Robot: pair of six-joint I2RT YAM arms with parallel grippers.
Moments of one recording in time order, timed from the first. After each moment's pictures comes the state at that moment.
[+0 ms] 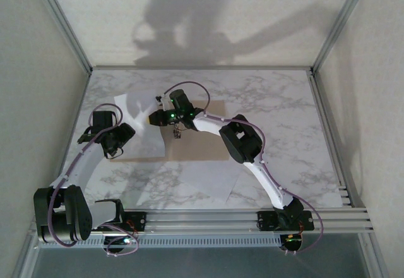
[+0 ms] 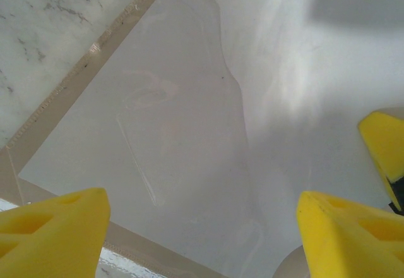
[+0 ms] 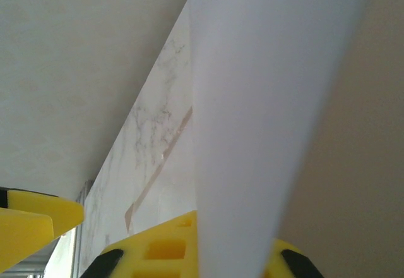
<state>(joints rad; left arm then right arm) 0.11 1.20 0.72 -0.53 0.07 -0.76 0.80 2.57 1.94 0.17 -0.74 0.67</state>
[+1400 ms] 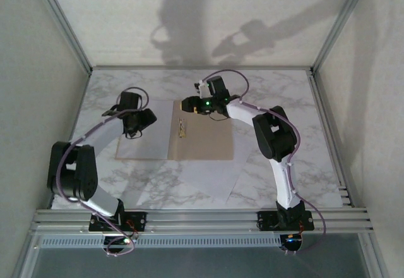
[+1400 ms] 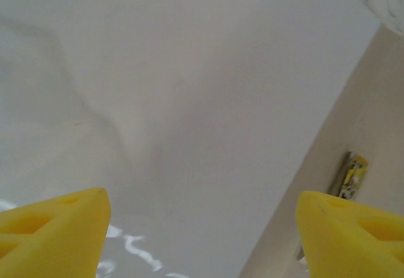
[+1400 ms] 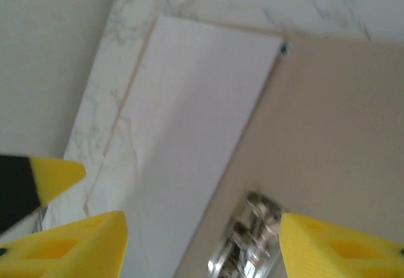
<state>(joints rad) -0.13 1.59 1.01 -0.44 0.04 -0.75 0.56 2.20 1.56 -0.05 -0.64 0.53</state>
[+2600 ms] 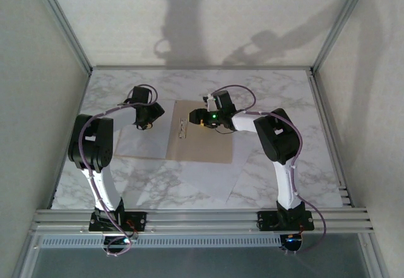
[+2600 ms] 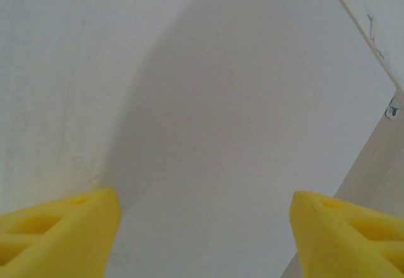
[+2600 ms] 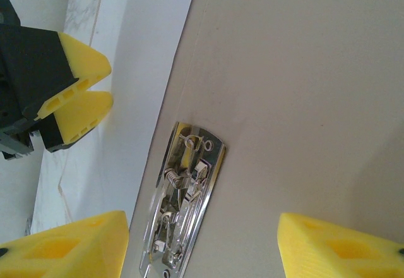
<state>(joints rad) -0.13 1.90 1.15 -0.28 0.07 -0.84 0.55 2.14 1.29 0.14 -0.60 0.62</state>
